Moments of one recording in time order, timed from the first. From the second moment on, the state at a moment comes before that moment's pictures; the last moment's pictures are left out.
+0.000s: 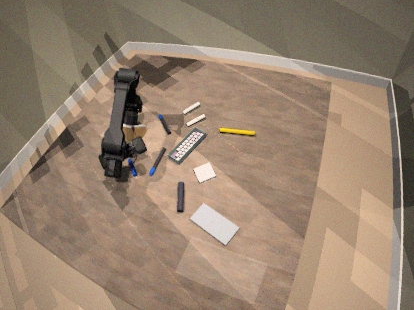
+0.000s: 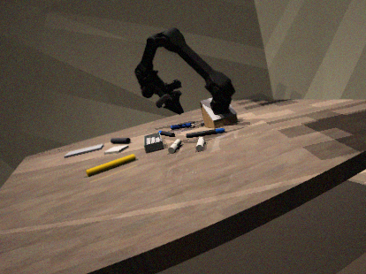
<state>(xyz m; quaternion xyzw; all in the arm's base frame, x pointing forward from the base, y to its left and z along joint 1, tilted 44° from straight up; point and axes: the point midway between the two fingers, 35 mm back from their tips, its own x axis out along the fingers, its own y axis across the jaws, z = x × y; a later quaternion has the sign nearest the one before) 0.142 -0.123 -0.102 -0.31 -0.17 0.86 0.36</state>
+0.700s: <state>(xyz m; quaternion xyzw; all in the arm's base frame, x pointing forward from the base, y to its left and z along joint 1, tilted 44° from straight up) 0.138 -0.116 -0.113 -0.31 -0.17 0.86 0.36</state>
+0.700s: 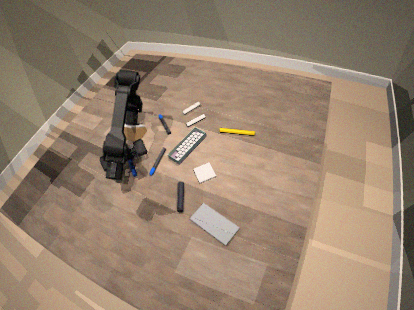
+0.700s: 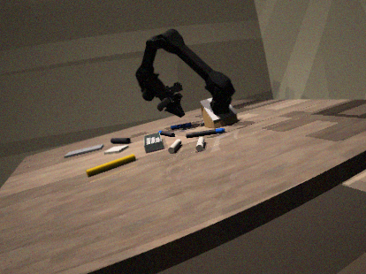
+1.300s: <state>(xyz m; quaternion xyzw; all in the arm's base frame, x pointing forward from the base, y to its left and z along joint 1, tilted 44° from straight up) 0.136 -0.108 -0.121 -0.31 -0.17 0.86 0.36</state>
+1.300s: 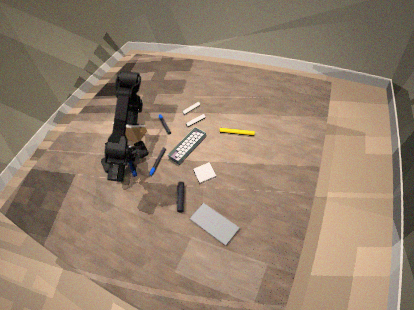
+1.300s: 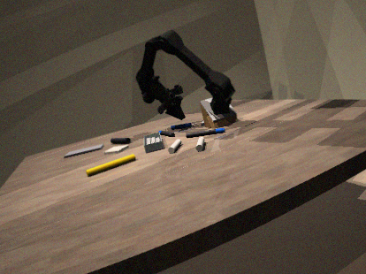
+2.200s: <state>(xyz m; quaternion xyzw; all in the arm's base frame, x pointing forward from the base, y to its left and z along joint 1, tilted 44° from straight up) 0.134 -0.096 -0.134 -0.31 -0.17 0.86 0.36</state>
